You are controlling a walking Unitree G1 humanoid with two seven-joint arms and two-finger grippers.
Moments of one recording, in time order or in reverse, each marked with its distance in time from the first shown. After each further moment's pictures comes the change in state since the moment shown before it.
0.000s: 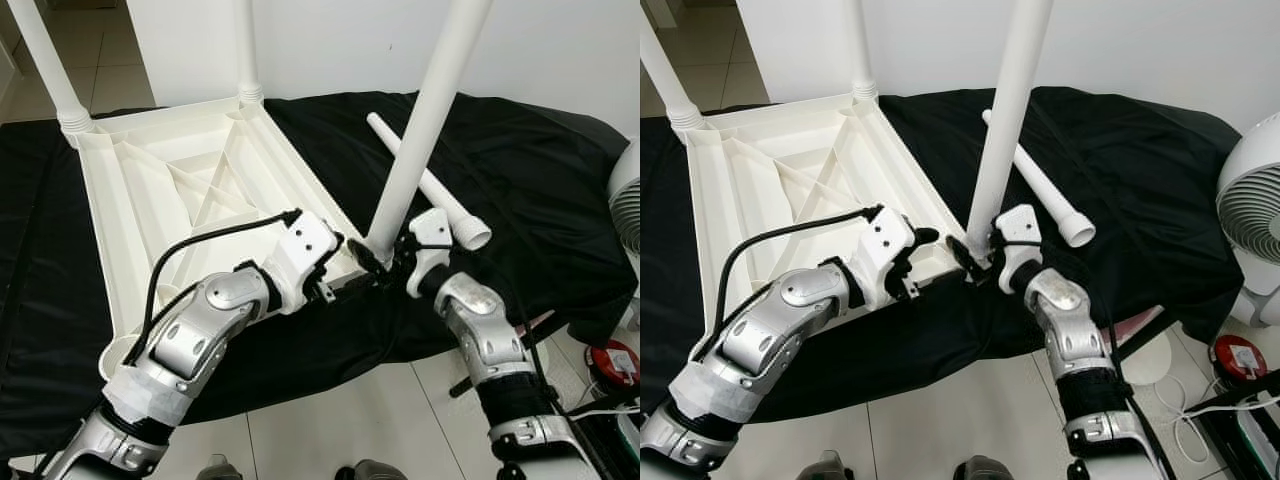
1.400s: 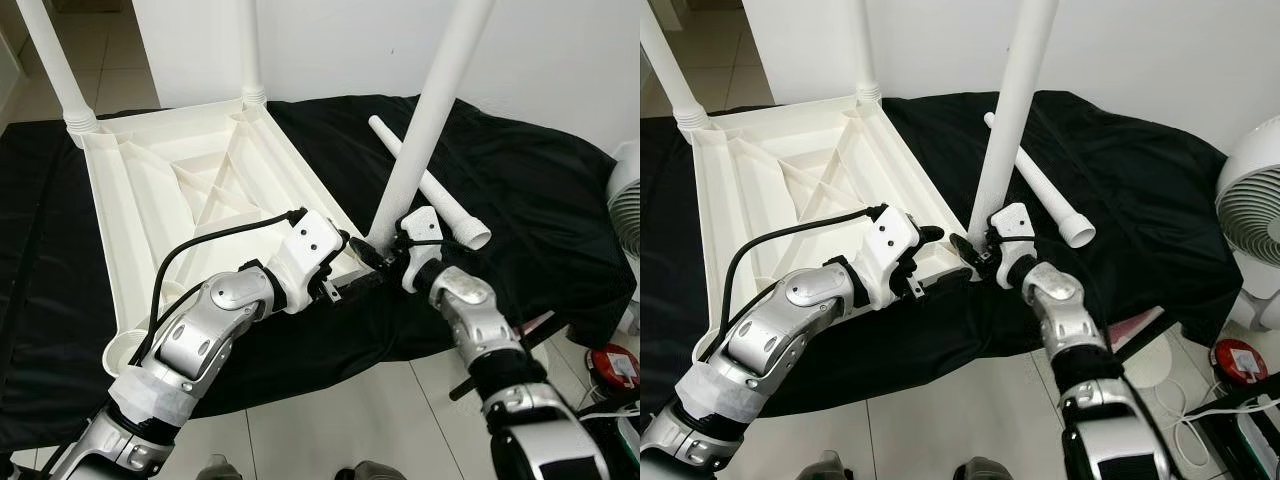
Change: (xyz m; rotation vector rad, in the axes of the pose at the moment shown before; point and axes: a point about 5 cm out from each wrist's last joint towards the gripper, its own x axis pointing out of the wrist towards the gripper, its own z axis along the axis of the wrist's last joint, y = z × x) left arm 0.004 -0.003 0.004 0.005 -0.025 -0.004; right arm 0.012 -0.006 -0.018 -0.007 0.039 -0.031
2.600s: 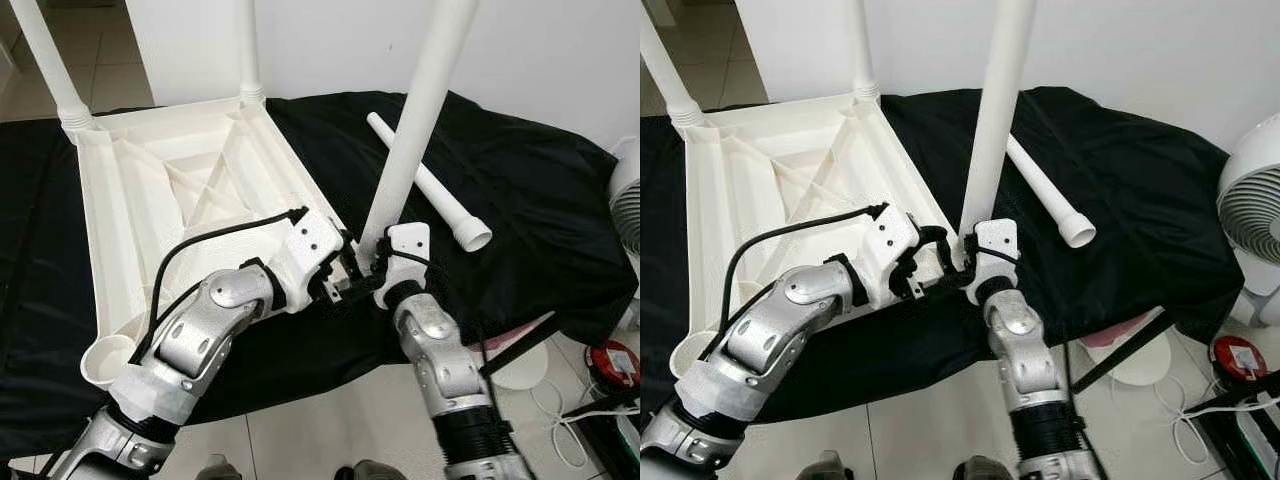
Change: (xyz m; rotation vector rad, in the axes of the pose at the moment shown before) left arm 0.000 -0.001 0.002 0.014 -0.004 -0.038; right arm -0.015 0.041 0.017 0.123 -0.038 -0.239
